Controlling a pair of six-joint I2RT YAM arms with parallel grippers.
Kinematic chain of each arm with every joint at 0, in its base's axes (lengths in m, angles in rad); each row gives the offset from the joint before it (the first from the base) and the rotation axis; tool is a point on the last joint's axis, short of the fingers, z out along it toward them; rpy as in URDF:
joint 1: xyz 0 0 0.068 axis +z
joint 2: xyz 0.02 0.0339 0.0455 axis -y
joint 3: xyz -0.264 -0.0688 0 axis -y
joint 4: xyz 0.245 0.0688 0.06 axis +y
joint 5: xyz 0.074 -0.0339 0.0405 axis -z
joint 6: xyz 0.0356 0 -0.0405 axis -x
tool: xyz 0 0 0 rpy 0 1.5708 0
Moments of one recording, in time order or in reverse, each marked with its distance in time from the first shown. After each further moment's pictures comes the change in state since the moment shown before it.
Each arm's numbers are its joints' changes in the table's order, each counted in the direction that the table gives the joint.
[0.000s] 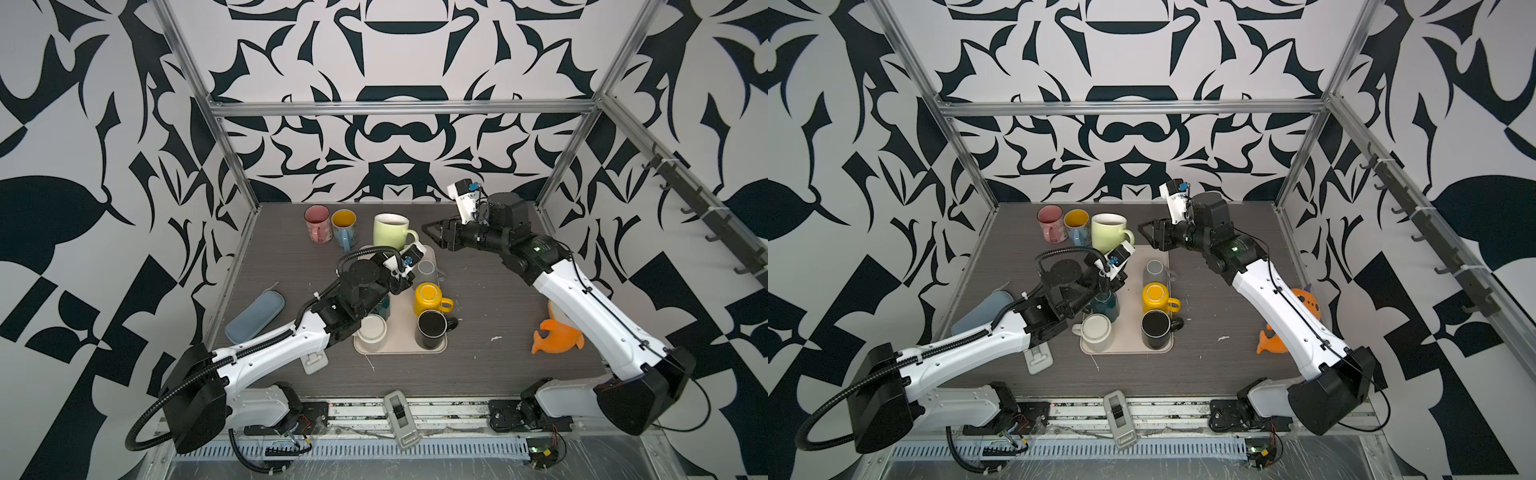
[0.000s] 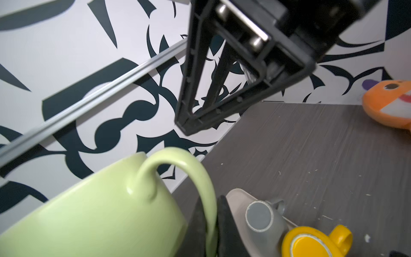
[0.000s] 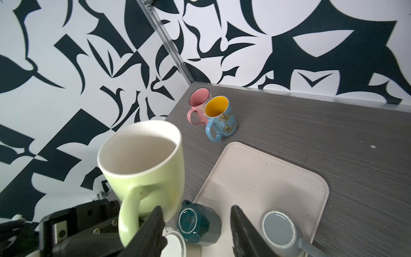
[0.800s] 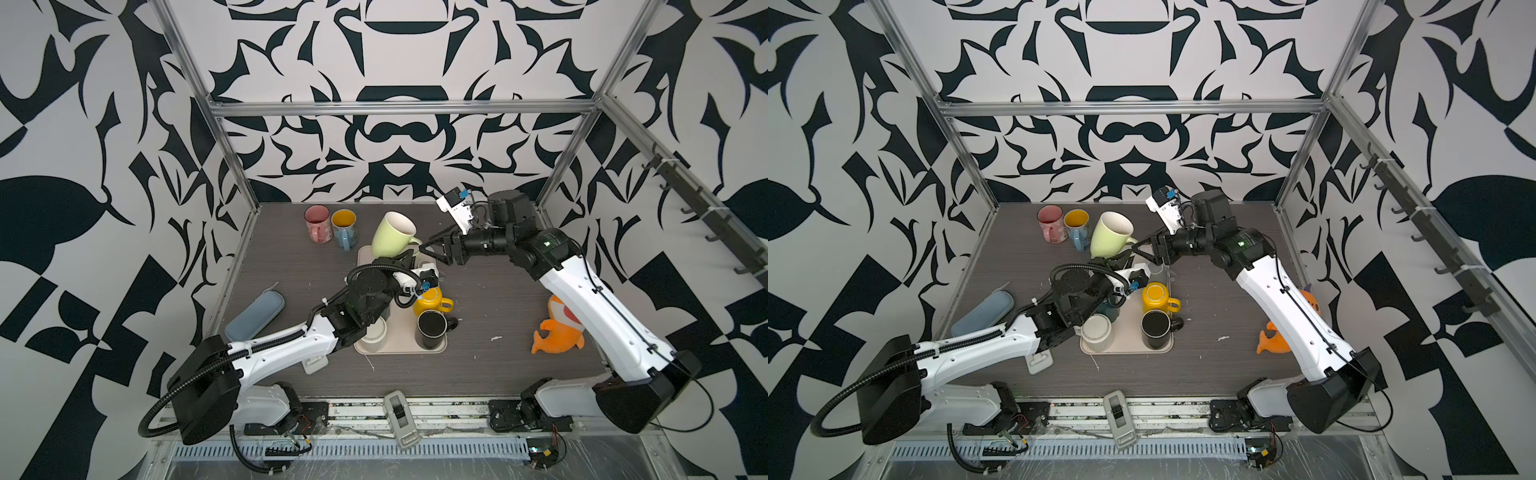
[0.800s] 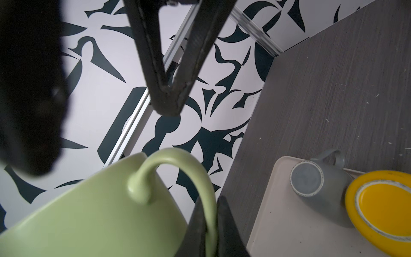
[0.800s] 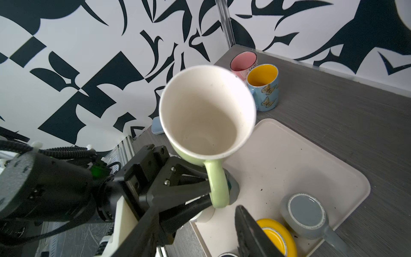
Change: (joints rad) left arm -0.032 -0.040 -0.061 -0.081 -0.103 -0.438; right arm 0.000 -0.020 0.109 0.275 -0.211 0.213
